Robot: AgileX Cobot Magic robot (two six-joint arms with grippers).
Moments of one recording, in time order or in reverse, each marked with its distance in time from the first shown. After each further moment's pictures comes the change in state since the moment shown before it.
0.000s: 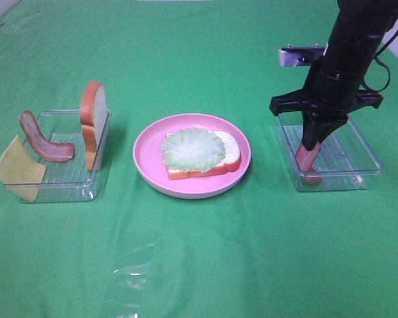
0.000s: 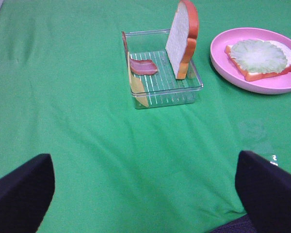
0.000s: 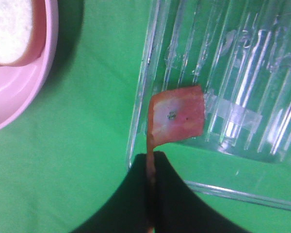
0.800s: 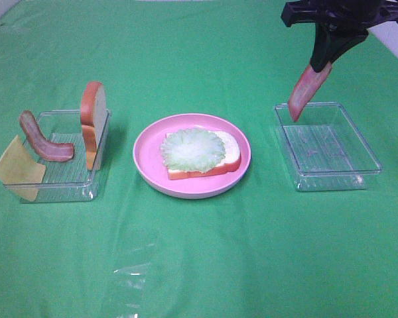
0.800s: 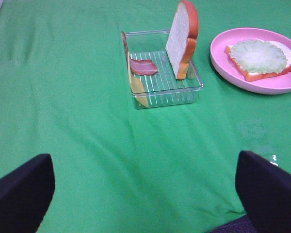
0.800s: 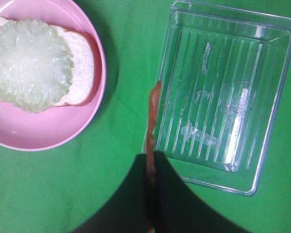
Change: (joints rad) left arm 0.000 0.000 0.000 0.000 0.000 0.000; right arm 0.008 -0.117 -0.264 -0.003 0.164 0.000
